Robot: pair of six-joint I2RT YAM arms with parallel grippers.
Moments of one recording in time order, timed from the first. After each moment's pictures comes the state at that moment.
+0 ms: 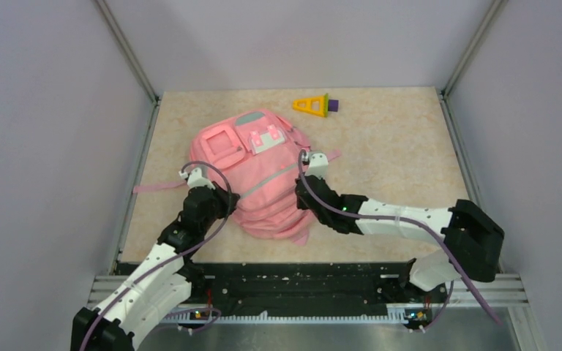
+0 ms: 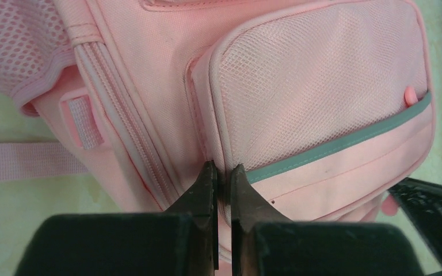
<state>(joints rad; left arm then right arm) -0.42 0.70 0.37 -0.14 -0.14 -0.78 1.11 1.48 0.91 -0.06 0.60 0.62</state>
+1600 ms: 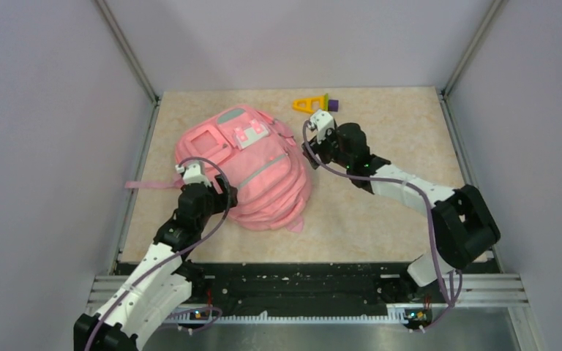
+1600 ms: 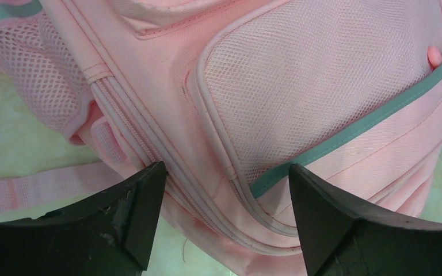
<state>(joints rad) -0.36 0.69 0.41 -0.18 -0.21 -0.54 0.59 1.58 1.00 0.22 -0.09 -0.25</state>
